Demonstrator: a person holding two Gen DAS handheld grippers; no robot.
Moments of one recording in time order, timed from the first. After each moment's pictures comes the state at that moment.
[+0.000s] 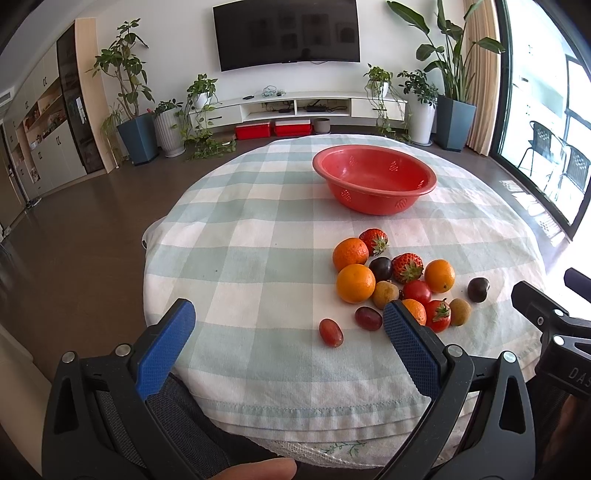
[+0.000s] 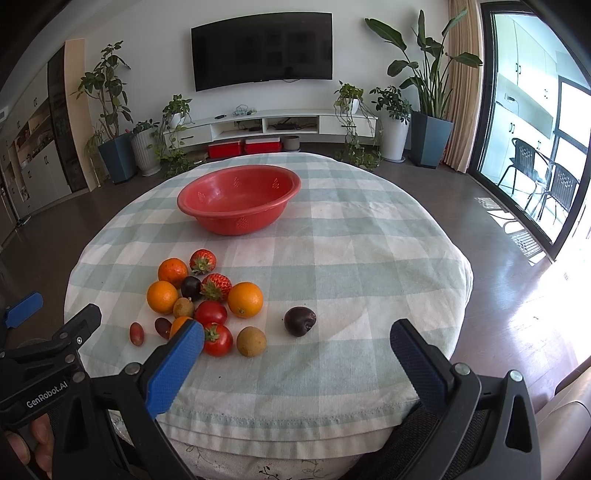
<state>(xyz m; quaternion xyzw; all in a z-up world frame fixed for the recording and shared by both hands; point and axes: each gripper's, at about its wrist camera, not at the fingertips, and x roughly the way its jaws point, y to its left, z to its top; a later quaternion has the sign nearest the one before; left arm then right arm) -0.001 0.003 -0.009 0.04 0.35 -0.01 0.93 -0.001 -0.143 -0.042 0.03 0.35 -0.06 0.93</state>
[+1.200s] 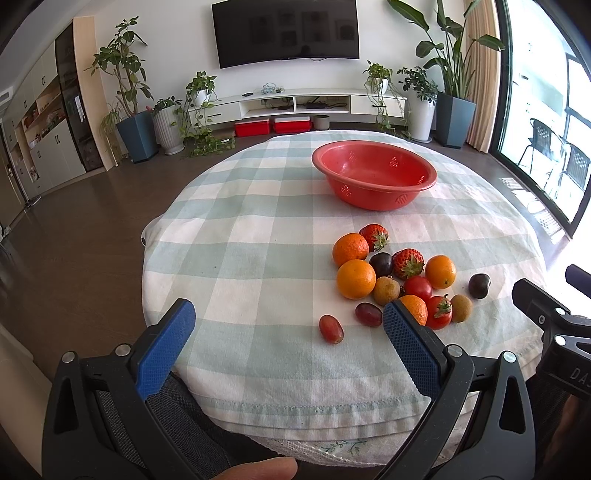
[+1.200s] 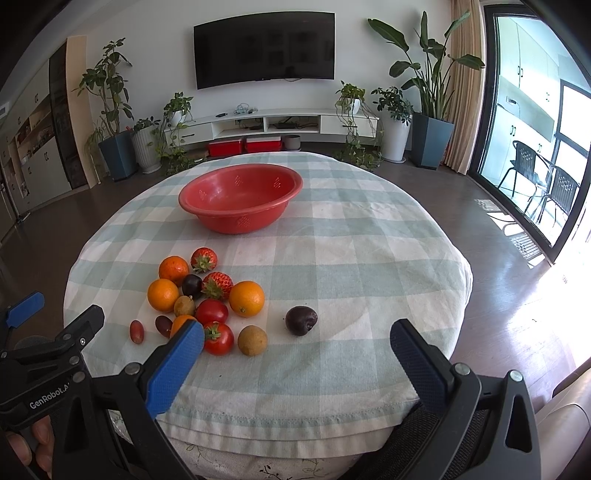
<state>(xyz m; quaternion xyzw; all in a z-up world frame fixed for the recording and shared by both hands) -0.001 0.003 -0.016 0.04 0.36 -0.01 0.93 0.000 -0.140 -0.042 0.03 0.35 -0.06 0.93</state>
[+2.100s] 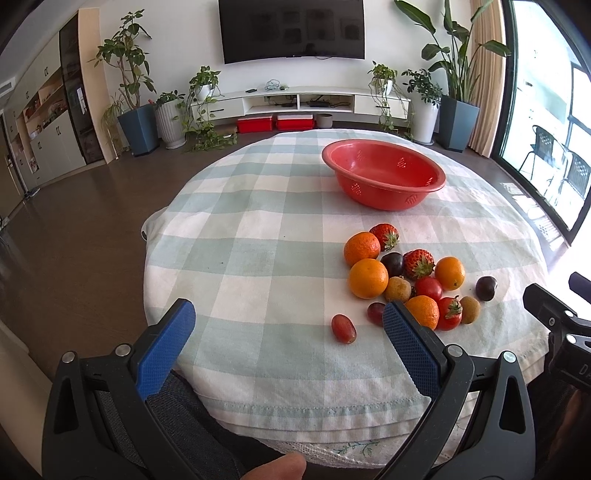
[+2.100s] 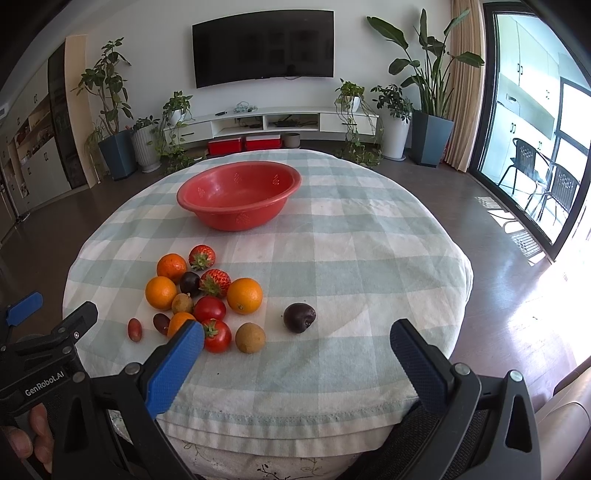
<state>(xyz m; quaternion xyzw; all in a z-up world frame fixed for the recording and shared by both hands) 0.003 0.025 -0.022 0.02 0.37 -0.02 0.93 0.001 -0.141 -0.042 0.03 0.35 -0.06 0.93</state>
